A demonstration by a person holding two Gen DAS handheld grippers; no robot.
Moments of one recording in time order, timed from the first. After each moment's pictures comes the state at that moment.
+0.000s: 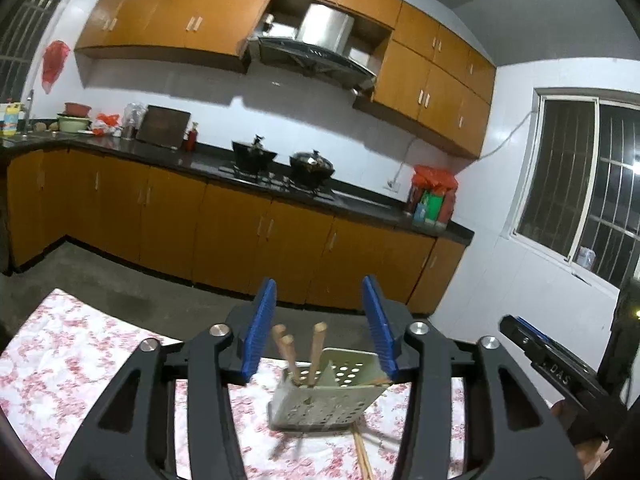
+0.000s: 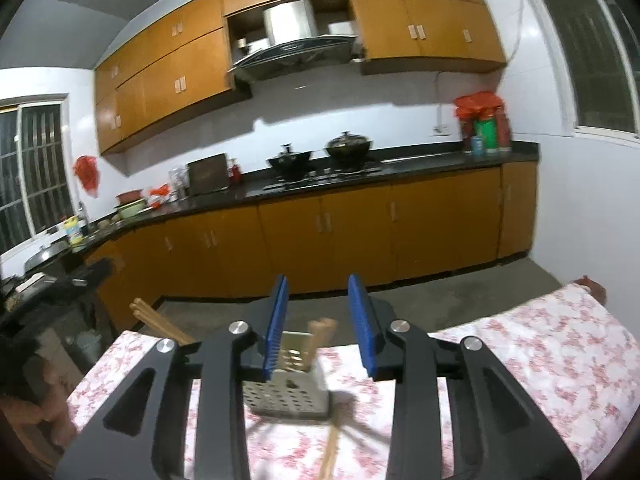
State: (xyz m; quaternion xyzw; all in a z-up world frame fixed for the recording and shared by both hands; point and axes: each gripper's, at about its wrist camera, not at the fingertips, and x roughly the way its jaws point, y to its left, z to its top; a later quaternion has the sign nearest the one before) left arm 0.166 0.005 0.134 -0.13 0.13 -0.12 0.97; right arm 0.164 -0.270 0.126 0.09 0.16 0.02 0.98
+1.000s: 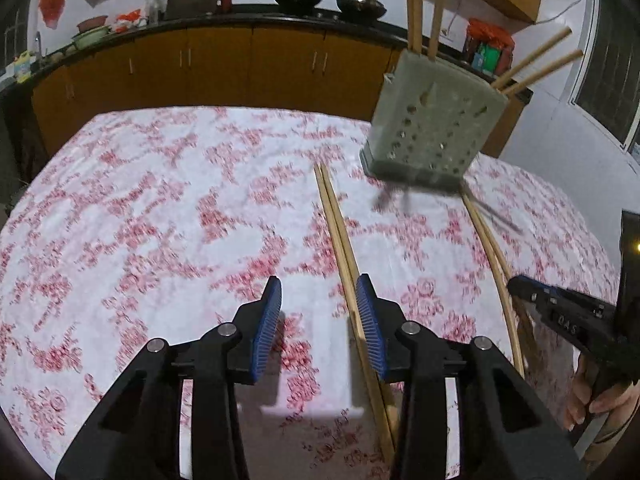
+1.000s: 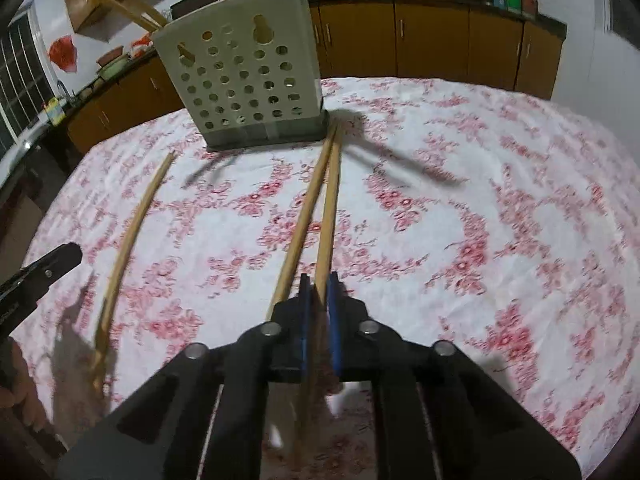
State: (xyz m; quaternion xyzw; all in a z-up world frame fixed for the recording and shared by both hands) left arm 0.135 0.015 -0.067 -0.06 0.40 -0.07 0.91; right arm 0.154 -0.227 -0.091 0.05 0.45 0.05 0.89
